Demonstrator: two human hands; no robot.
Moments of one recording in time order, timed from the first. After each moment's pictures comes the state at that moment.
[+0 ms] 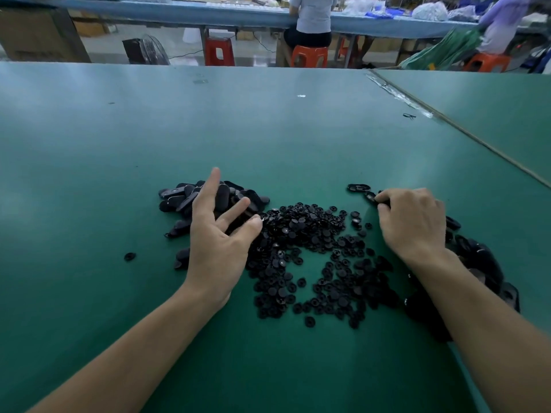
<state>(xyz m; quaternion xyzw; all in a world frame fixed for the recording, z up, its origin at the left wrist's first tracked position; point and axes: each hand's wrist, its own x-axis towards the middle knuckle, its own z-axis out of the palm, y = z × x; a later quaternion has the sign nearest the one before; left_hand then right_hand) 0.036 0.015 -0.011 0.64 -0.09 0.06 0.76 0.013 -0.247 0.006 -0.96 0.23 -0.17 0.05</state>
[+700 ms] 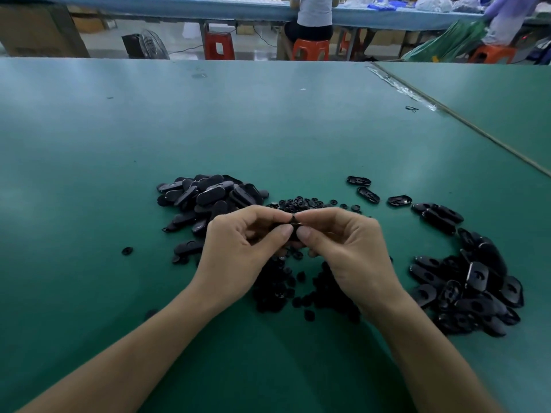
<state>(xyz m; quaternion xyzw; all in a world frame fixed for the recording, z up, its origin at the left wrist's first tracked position) 0.022 0.012 -0.010 0.69 -0.22 -0.01 0.69 -0.032 -0.146 0.009 -0.72 0.01 -0.14 0.68</state>
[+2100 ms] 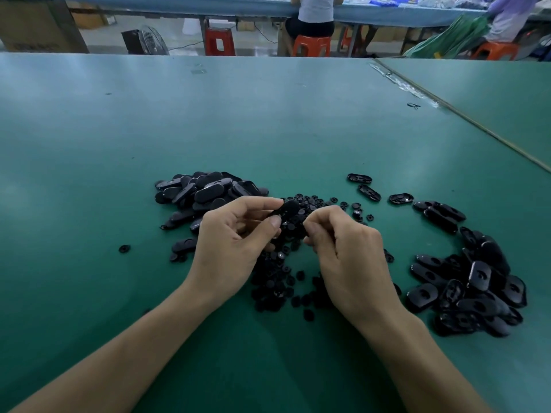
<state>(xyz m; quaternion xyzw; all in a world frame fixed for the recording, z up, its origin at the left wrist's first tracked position) 0.027 0.012 -0.010 0.68 -0.21 0.02 0.71 -0.039 -0.139 0.004 -0.90 0.04 -0.23 0.37</state>
